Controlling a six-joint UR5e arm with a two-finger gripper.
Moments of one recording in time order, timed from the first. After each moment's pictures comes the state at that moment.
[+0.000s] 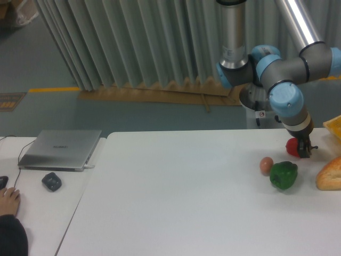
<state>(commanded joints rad) 2.44 -1.74 -1.92 -1.27 1.95 1.97</state>
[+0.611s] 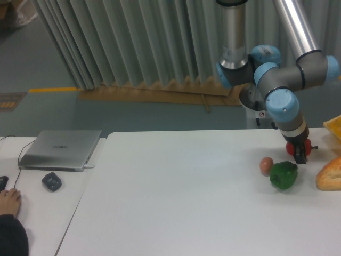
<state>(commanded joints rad) 2.42 -1.74 -1.99 -1.17 1.96 1.93</state>
